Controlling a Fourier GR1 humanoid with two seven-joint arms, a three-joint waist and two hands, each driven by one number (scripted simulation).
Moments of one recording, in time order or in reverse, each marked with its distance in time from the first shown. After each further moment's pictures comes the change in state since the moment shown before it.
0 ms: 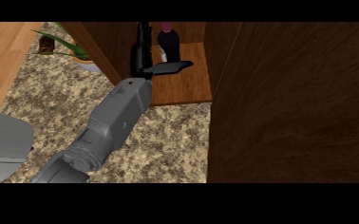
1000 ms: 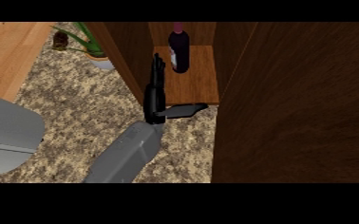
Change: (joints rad) left arm 0.454 0.002 -0.556 -0.617 0.290 0.289 0.059; right arm 0.040 -0.004 0.005 -0.014 0.020 -0.030 -0.004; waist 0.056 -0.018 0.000
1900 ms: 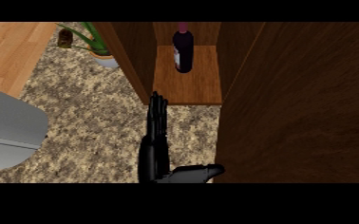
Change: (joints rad) left arm 0.423 0.086 -0.269 -0.733 -0.202 0.326 0.155; right arm 0.020 -0.034 -0.064 -0.008 -0.004 0.028 0.004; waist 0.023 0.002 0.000
